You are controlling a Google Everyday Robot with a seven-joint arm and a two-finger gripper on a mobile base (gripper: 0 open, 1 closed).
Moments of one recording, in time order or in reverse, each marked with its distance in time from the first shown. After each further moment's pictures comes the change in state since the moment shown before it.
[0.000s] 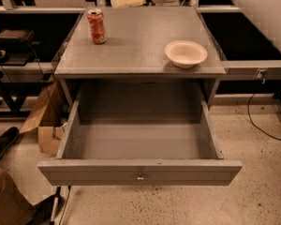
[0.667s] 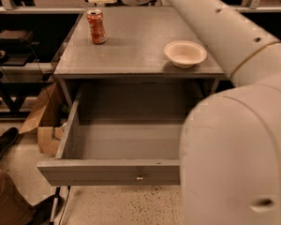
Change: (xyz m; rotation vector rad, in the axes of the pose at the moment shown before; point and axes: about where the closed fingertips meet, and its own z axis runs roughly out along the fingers) arm -0.041 0.021 0.136 -0.098 -0.094 0.099
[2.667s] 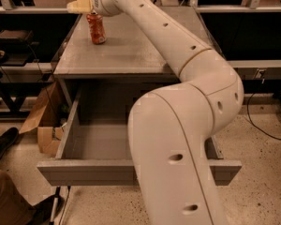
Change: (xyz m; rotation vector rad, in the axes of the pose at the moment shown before) arm 0.018 0.040 0.116 -0.041 0.021 0.056
